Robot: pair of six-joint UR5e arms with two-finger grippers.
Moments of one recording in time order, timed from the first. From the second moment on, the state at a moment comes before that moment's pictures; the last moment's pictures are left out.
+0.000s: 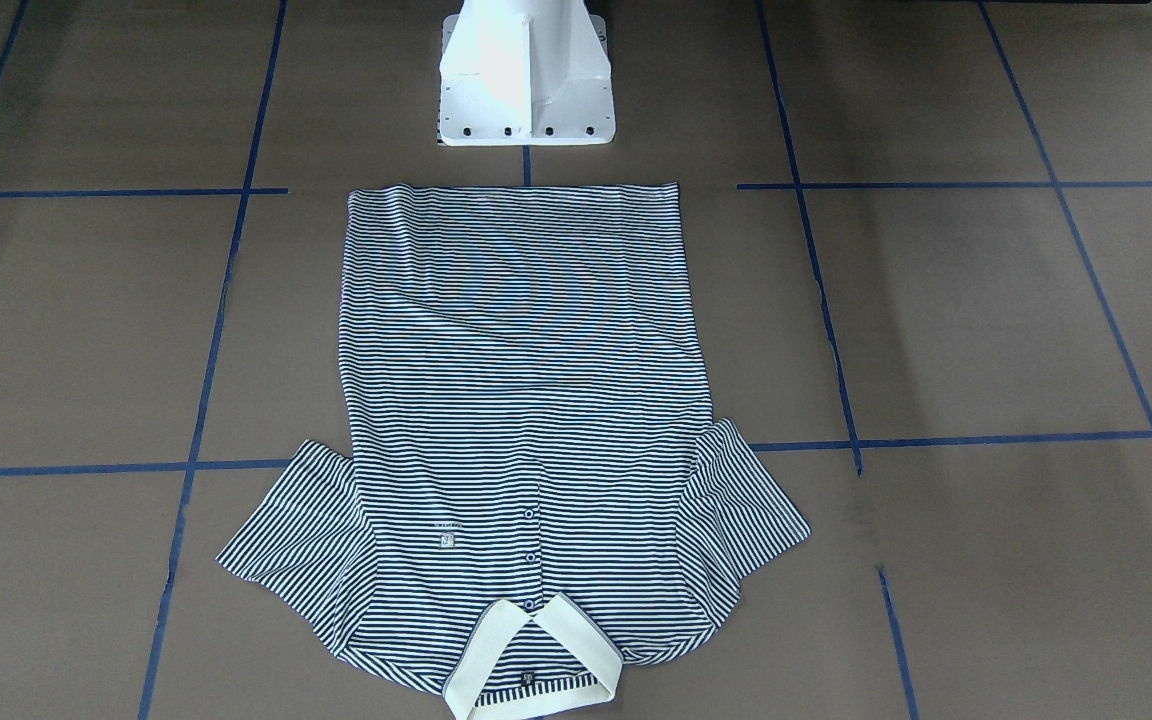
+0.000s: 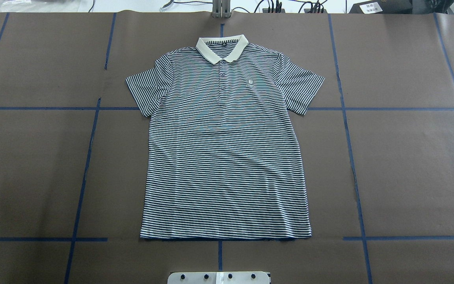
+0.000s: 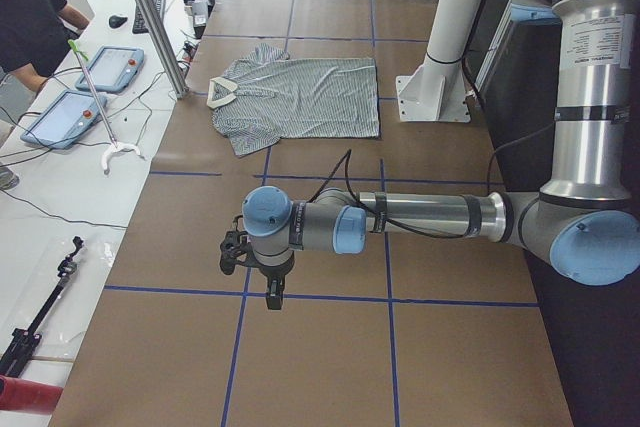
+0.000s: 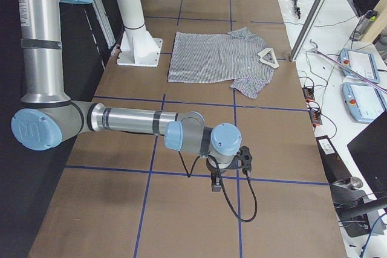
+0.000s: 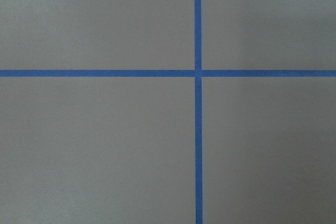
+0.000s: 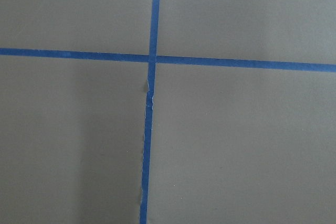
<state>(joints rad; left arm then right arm) -1.57 -1.53 -1.62 -1.63 -2.34 -0.05 1.64 -1.58 1.56 -1.66 2.39 -0.17</state>
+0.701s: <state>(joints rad) -1.56 -1.66 -1.64 -1.63 -2.34 -0.05 1.58 -1.46 1.55 -1.57 2.42 -0.04</state>
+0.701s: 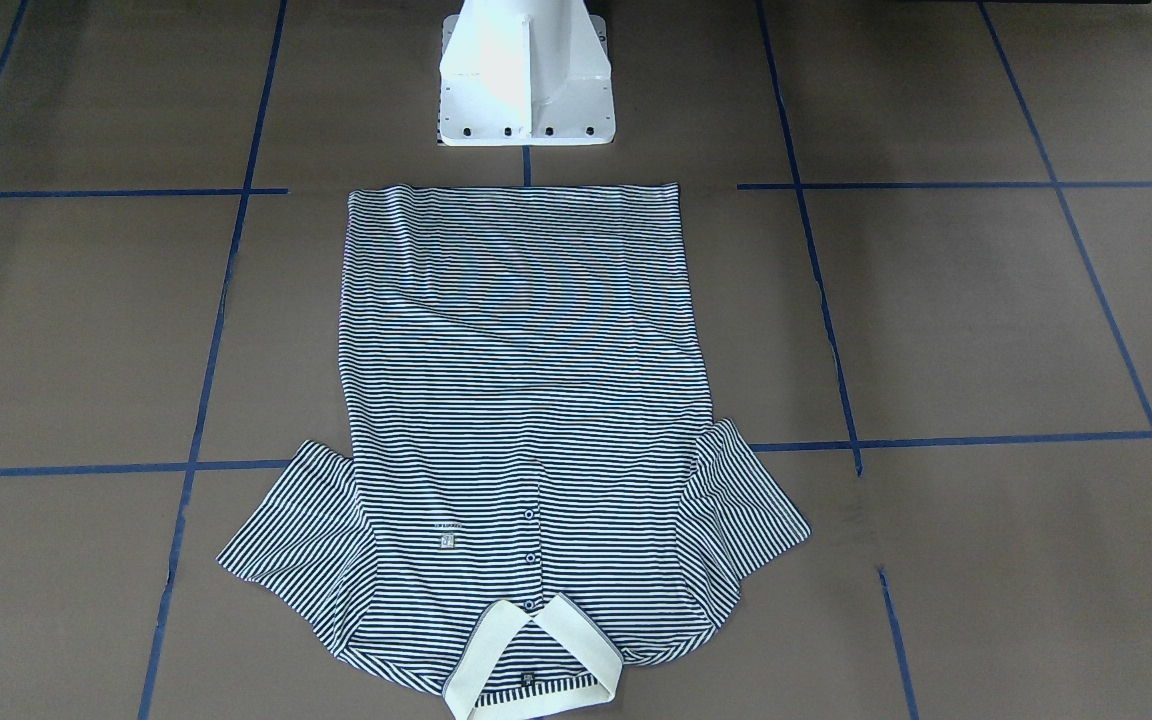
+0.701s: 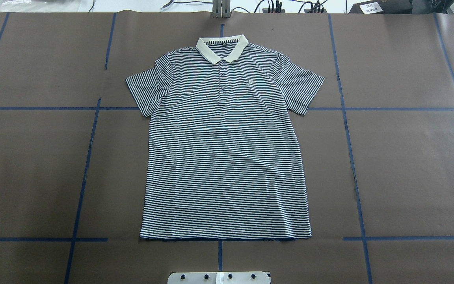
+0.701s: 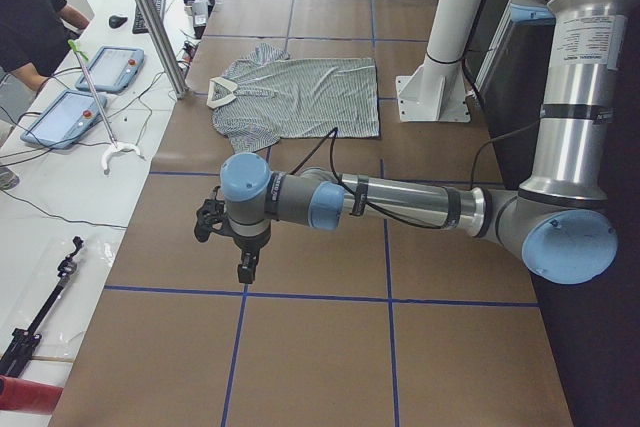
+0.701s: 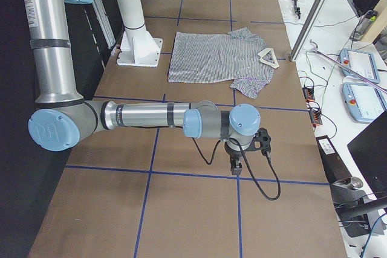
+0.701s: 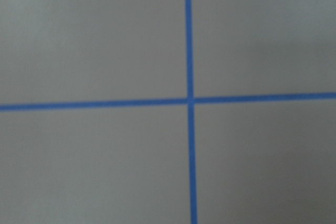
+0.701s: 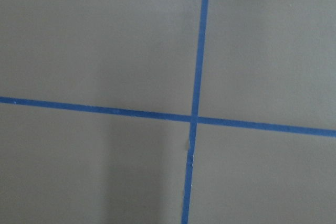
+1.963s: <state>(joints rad) -1.31 -1.84 -1.63 -1.92 -2.30 -0.09 1.07 -1.12 1.38 -1.20 2.26 0.46</state>
